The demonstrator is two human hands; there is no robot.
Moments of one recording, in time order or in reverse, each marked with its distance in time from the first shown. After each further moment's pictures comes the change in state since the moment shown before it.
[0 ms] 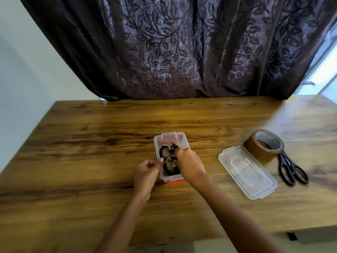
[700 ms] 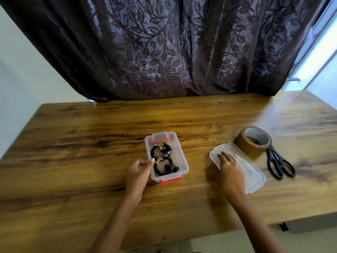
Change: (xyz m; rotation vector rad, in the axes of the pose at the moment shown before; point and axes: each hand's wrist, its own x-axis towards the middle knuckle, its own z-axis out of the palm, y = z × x) left_hand 0.001 -0.002 0.002 0.007 -0.004 0.057; right_hand -0.069 0.100 -0.002 0.059 0.287 0.391
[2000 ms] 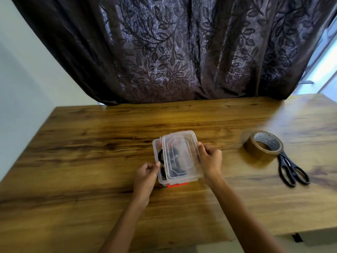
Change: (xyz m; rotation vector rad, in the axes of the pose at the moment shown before) left_hand -0.008 0.007 -0.003 -0.019 -0.056 -0.038; right_hand 0.037 -0.077 0.022 1.137 0.024 0.339
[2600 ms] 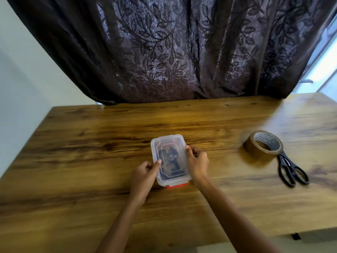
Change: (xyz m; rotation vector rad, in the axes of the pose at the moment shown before) left_hand 0.005 0.006 -0.002 0.131 -0.010 0.076; right_hand -0.001 0.017 0.026 -0.186 -0.062 0.027
